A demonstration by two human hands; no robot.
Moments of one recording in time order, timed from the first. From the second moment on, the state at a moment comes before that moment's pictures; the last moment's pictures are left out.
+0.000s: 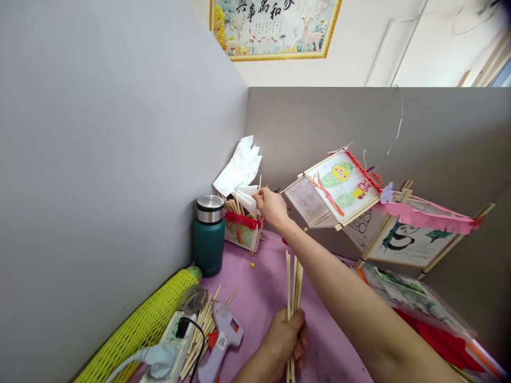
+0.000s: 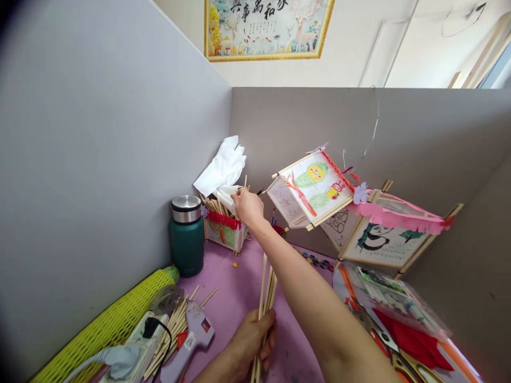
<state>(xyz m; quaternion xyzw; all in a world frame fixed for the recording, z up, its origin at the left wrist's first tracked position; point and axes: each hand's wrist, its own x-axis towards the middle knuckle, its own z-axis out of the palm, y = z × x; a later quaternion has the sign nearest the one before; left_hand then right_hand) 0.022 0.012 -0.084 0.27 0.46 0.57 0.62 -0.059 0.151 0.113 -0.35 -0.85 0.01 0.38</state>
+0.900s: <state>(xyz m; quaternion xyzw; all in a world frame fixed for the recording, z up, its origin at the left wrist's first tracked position) 0.019 0.008 -0.076 0.27 0.46 0.57 0.62 -0.040 0.116 0.192 -0.08 -0.77 0.19 0.60</state>
